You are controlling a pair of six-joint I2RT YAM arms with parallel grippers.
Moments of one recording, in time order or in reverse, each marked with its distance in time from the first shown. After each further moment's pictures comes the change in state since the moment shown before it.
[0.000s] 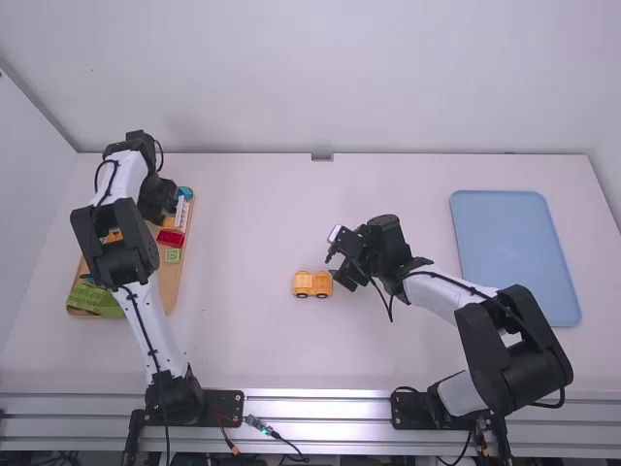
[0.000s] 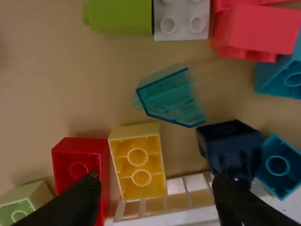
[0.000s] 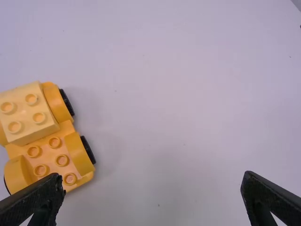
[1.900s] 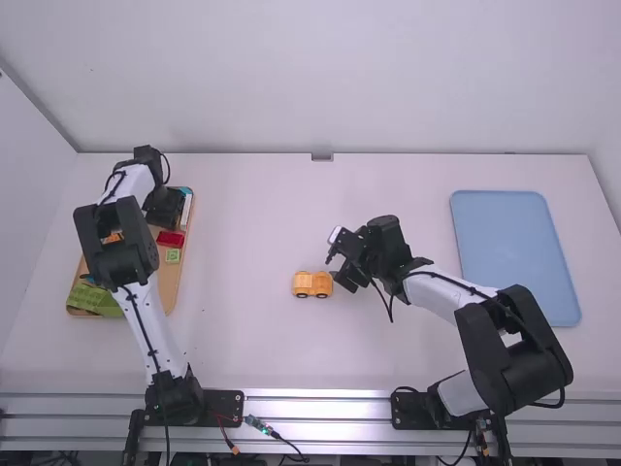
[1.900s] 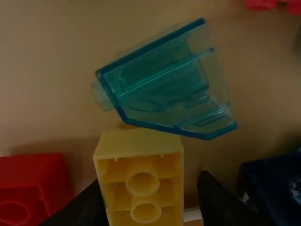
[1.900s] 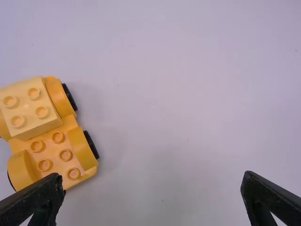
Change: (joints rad) left arm 0.000 -0.006 -0.182 0.217 0.097 0.029; right arm 0.000 0.000 0.000 -0.020 0.000 0.000
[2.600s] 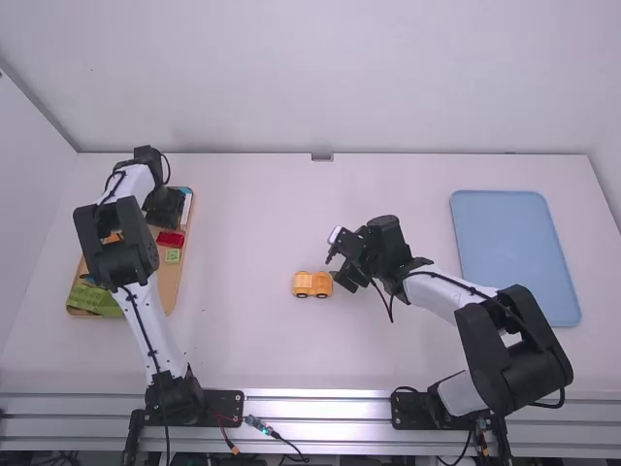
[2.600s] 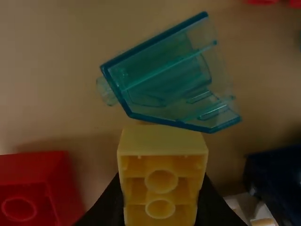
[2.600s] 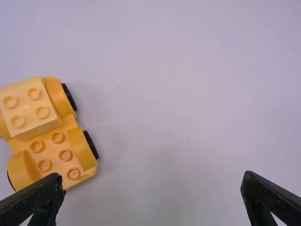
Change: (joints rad) left arm 0.000 -0.004 -0.003 -0.017 -0.007 0.015; right arm 0.000 0.000 0.000 0.003 0.000 -0.004
